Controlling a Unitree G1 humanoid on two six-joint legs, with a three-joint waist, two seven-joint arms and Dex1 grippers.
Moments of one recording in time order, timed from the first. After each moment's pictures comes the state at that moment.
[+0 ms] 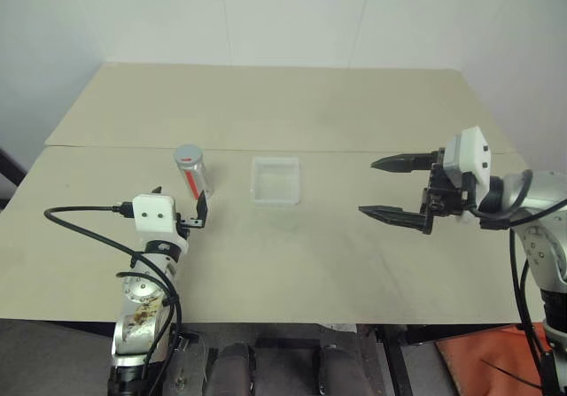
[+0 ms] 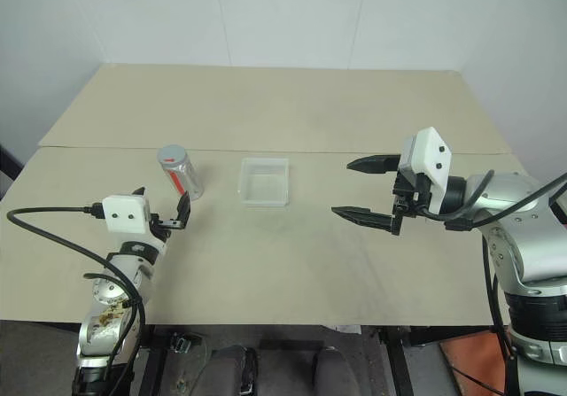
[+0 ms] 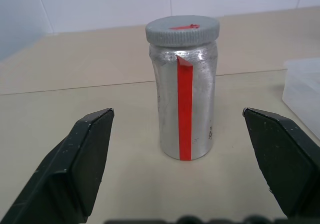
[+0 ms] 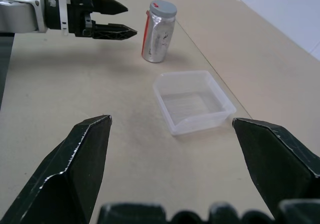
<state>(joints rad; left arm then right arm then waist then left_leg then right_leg) -0.08 0.21 0.16 -0.27 -0.09 0.23 -0.08 -0.43 -0.86 -0.12 -0.28 0.55 0.44 1.11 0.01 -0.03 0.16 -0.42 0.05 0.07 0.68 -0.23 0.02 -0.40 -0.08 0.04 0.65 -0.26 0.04</state>
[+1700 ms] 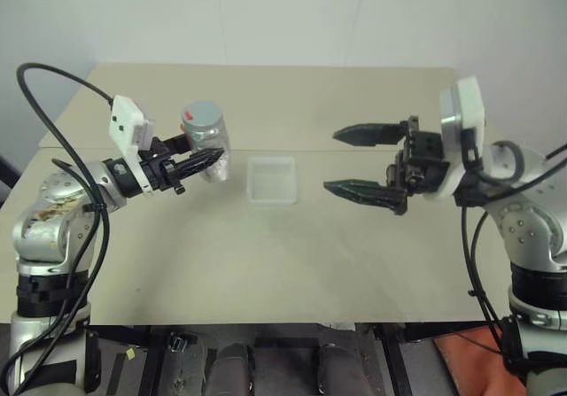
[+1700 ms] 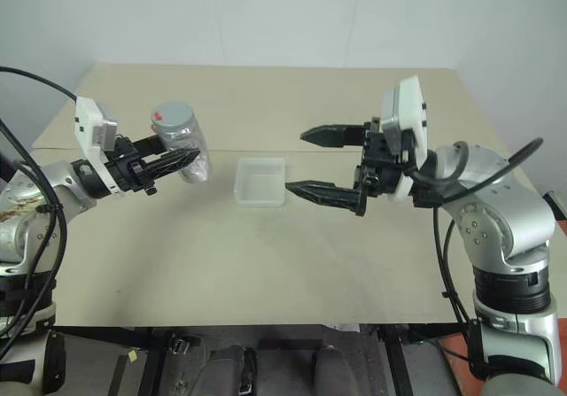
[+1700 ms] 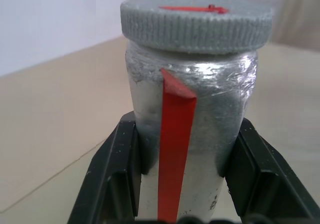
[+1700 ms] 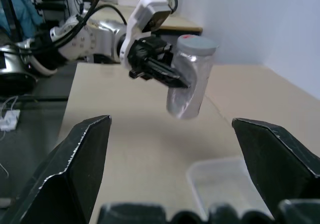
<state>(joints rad) -0.52 0.72 0.22 -0.14 -0.63 0.62 -0.91 -0.67 -0.70 -0.09 -0.35 0.78 0.67 0.98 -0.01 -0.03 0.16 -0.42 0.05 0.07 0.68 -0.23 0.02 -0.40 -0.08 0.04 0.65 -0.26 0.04</state>
